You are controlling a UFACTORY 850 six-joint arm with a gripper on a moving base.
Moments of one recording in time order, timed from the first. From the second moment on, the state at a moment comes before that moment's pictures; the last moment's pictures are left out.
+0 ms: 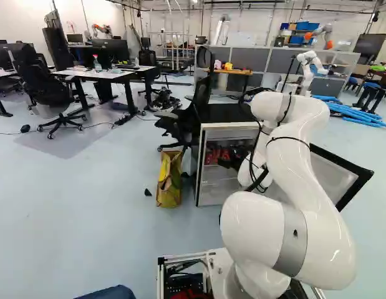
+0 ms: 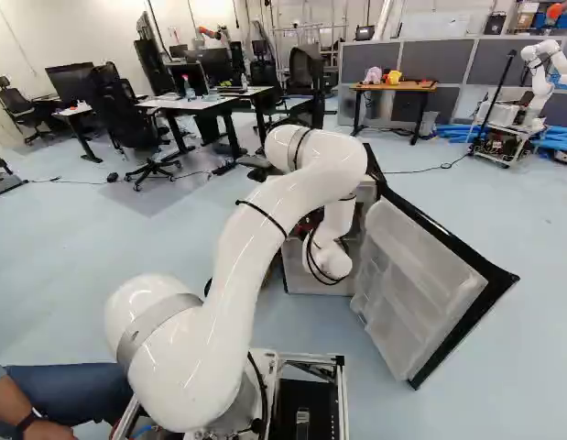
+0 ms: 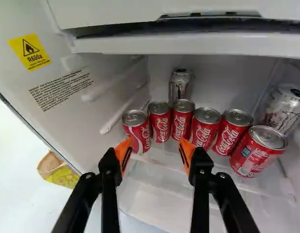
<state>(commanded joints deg) -31.5 -69.3 -65.5 -50.4 72.4 0.0</state>
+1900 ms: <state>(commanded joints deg) -31.0 -70.1 -67.5 -56.5 72.2 2.8</state>
